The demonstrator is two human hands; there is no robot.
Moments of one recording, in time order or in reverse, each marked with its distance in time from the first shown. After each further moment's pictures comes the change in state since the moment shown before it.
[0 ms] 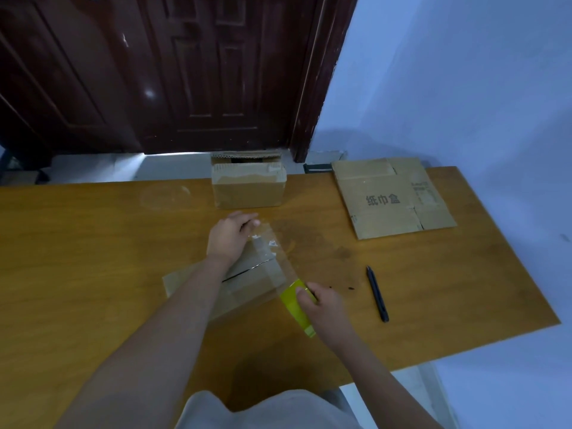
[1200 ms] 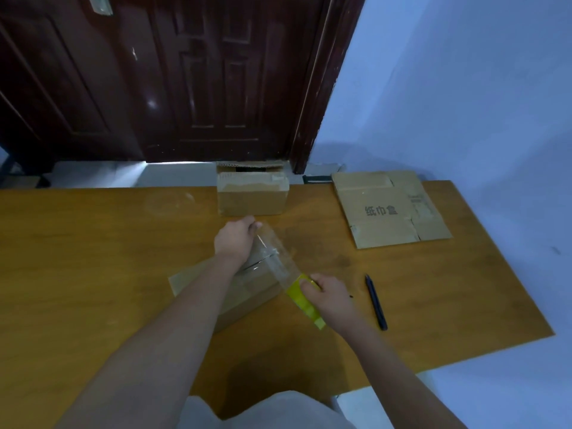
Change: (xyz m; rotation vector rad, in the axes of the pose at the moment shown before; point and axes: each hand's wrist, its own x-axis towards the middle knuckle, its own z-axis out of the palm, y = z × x) left_hand 0.005 0.014 -0.004 0.254 -0.038 -0.132; right_hand 0.018 -0.018 -0.018 -0.107 -0.040 0.034
